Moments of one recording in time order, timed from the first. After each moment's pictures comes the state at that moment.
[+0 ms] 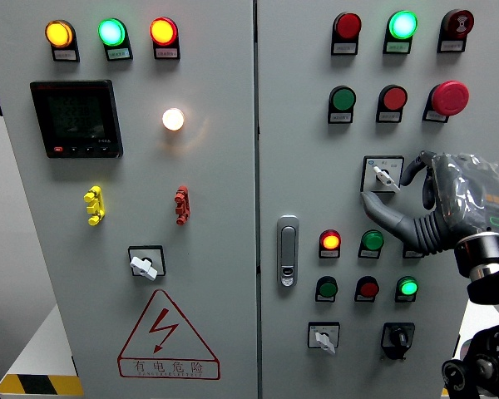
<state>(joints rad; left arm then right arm) -0.03 -0.10 0.00 -0.14 -0.07 -0.02 -0.07 0.80 0.16 1.56 1.59 -2.74 0.15 -0.26</state>
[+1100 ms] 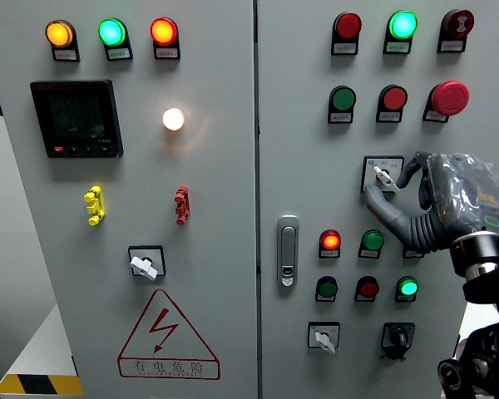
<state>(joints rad) -0.03 -0.10 0.00 -0.14 -0.07 -0.02 -0.07 0.81 0.16 1.55 1.59 -2.74 0.16 -0.27</state>
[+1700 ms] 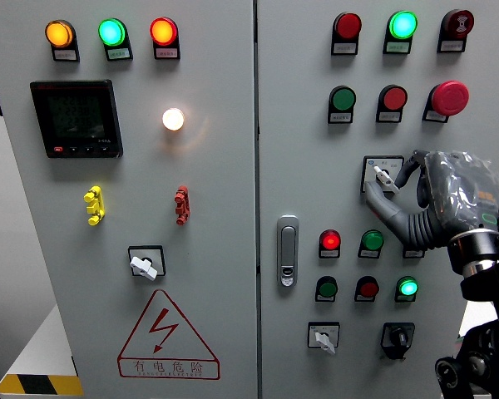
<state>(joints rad) -0.03 -0.10 0.00 -0.14 -0.07 -0.02 -0.07 0.82 0.16 1.54 1.58 -2.74 0.16 -0.29</state>
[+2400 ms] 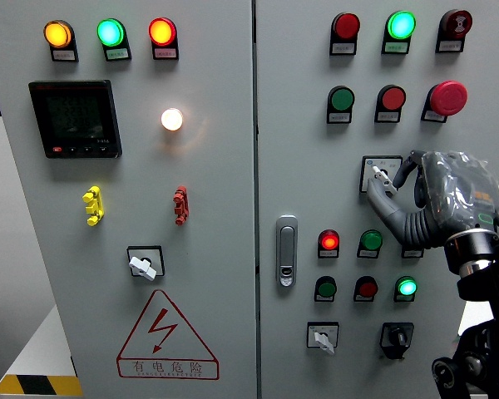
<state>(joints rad) -0.03 -0.10 0.00 -0.14 -0.07 -0.02 -0.07 0.82 0.16 1.53 1.58 -2.74 0.16 -0.29</state>
